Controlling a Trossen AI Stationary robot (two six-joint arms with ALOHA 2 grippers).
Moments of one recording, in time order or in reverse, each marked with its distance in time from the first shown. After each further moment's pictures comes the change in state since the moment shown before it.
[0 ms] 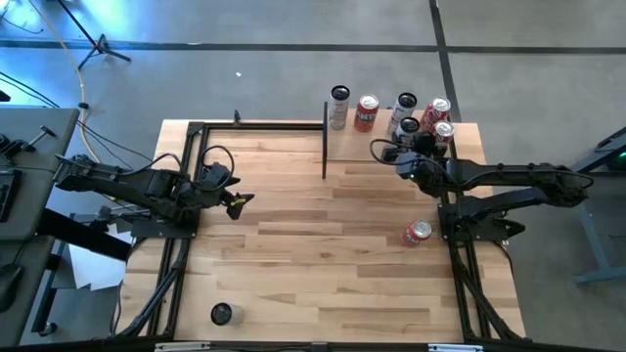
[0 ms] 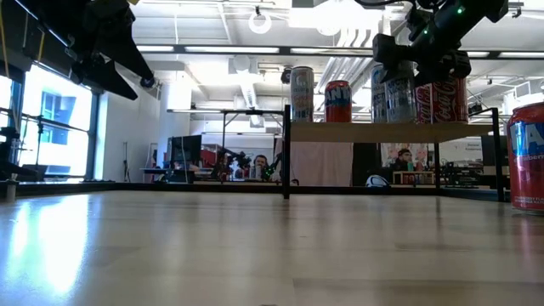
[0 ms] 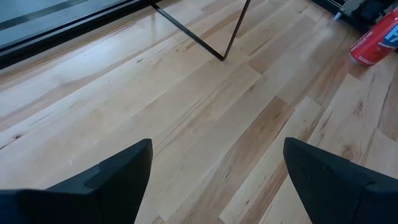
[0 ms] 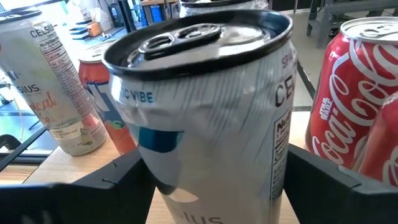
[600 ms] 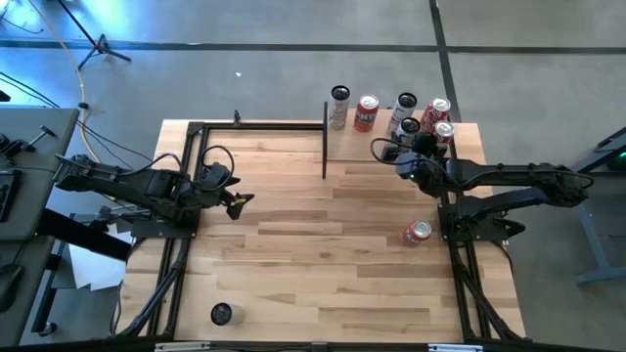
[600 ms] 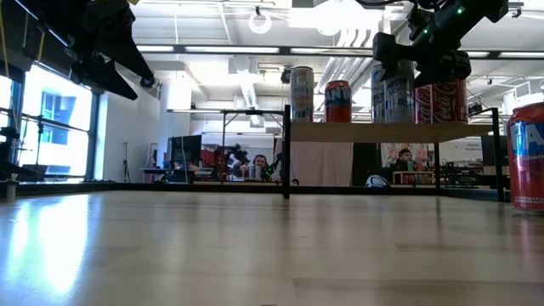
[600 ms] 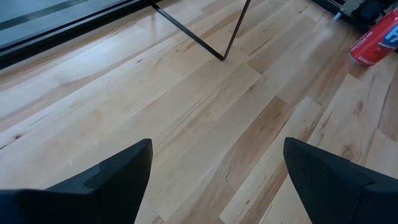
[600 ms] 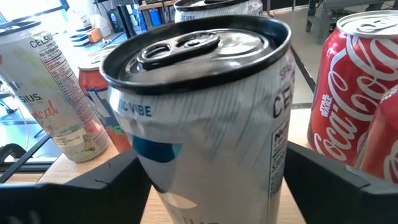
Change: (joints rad) left arm 0.000 0.000 0.000 0.000 0.000 0.000; right arm 0.000 0.000 0.000 0.001 0.005 0.043
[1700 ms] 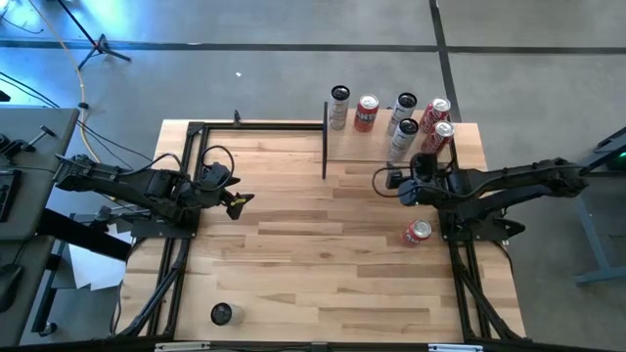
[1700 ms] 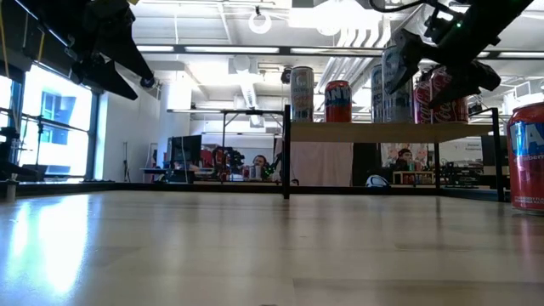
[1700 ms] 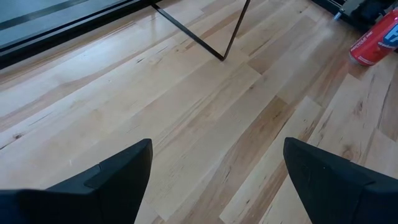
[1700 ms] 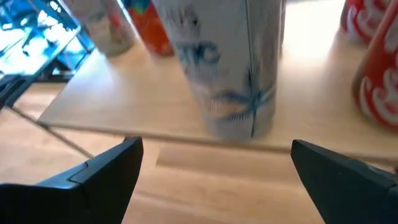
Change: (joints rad) left arm 0.000 0.000 0.000 0.000 0.000 0.000; right arm 0.229 -0.043 0.000 -0.400 -0.203 0.429
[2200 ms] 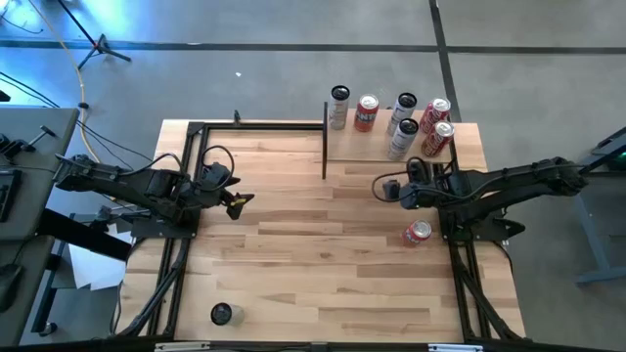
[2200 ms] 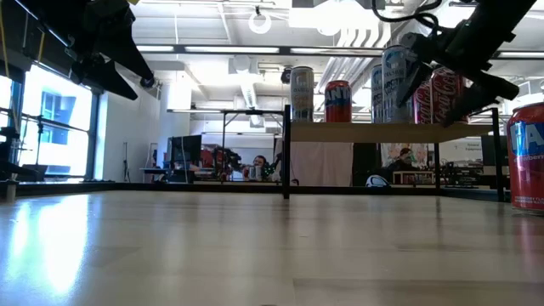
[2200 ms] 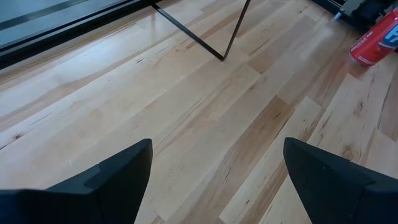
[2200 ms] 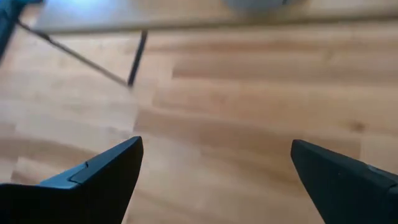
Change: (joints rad) left arm 0.000 0.000 0.000 0.000 0.000 0.000; right arm 0.027 0.000 0.000 -0.047 -0.352 0.148
